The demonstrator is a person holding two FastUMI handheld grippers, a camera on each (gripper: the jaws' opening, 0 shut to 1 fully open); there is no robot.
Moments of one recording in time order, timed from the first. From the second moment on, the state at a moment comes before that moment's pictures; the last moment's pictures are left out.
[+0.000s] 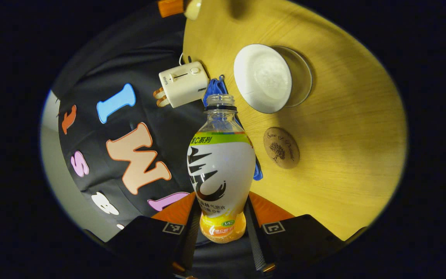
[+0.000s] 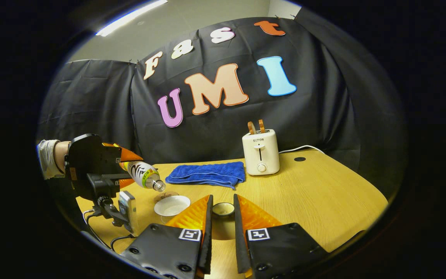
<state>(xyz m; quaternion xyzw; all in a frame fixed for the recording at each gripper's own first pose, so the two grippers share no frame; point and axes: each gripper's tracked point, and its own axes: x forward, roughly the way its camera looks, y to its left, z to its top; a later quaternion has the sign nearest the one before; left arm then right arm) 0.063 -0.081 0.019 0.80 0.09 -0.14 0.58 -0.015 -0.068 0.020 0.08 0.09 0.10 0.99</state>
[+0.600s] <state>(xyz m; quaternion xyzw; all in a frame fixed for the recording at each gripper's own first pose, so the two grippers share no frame) 0.045 -0.112 -0.007 0.49 0.12 -0.20 0.84 -0.015 -0.054 0.015 0.07 0.10 0.11 0.99</state>
